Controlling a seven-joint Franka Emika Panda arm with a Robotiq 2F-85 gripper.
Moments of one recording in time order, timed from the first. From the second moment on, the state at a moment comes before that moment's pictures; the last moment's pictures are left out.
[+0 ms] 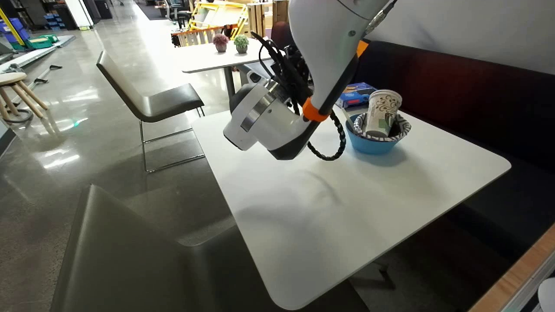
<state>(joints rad) 0.45 0.94 0.05 -1.53 -1.77 1.02 0.39</state>
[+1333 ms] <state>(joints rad) 0.40 1.07 0.05 -1.55 -2.14 1.31 0.08</state>
